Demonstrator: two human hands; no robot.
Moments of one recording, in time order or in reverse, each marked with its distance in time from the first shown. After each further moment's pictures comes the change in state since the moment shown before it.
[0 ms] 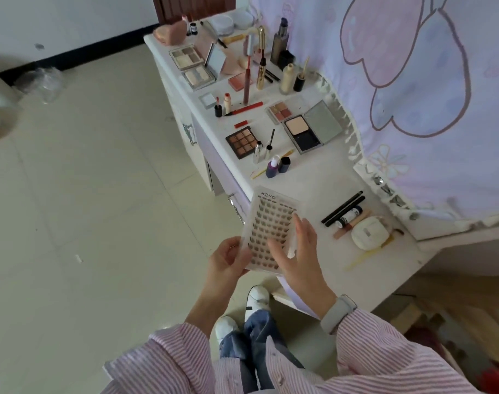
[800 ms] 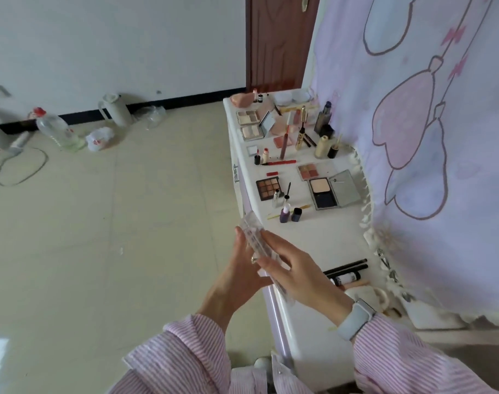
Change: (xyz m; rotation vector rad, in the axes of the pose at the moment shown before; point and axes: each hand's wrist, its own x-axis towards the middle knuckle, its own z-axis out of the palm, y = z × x) left_hand -0.015 0.059 0.073 -0.355 -0.186 0.084; right_hand 0.012 -0.079 -0.099 0.046 -0.676 -0.437
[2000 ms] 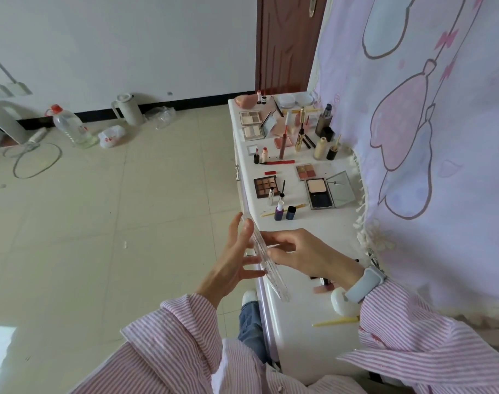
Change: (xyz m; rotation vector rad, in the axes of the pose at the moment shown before) left_hand 0.007 -0.003 0.017 0.277 0.271 0.005; right_hand 0.005 0.004 -0.050 -0.210 -0.224 0.086
